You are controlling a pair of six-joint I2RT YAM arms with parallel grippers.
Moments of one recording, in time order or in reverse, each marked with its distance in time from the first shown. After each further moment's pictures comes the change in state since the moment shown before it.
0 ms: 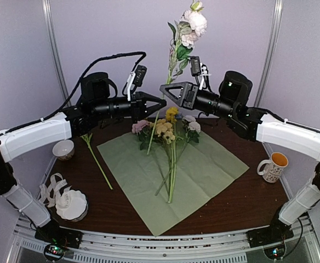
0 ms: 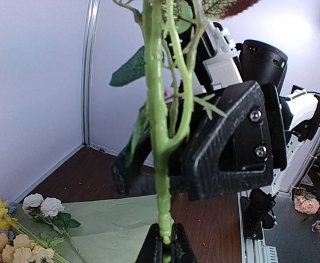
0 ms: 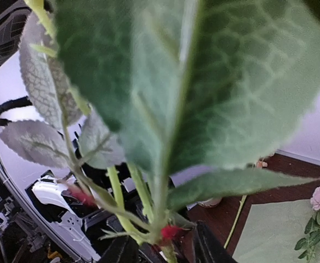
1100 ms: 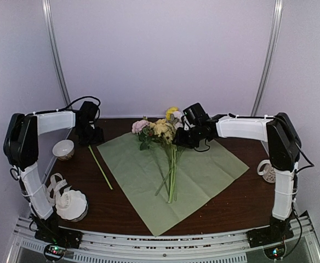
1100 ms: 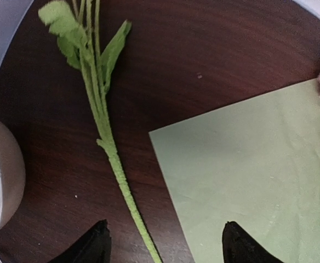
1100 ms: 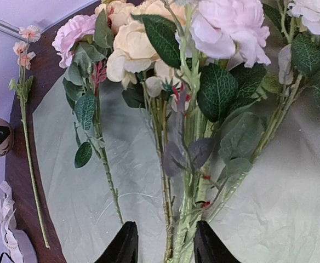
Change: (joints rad) left arm 0.494 0.327 0.044 -0.778 -0.777 -0.352; right arm -0.130 0.509 0.226 -0.714 0.305 0.048
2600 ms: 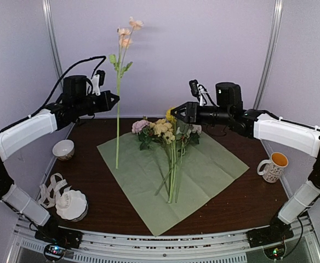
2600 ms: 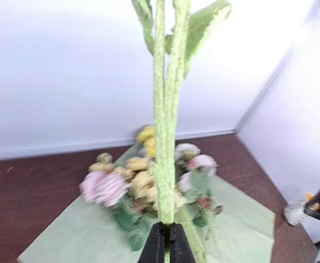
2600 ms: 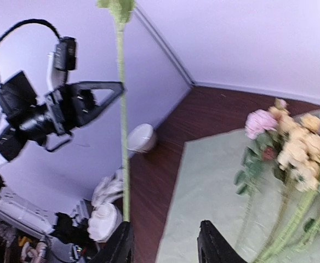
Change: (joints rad) left arm -0.161 -0.378 -0.090 0.502 0.299 0.145; right arm 0.006 -0.457 -0.259 0.353 -0.285 -0.149
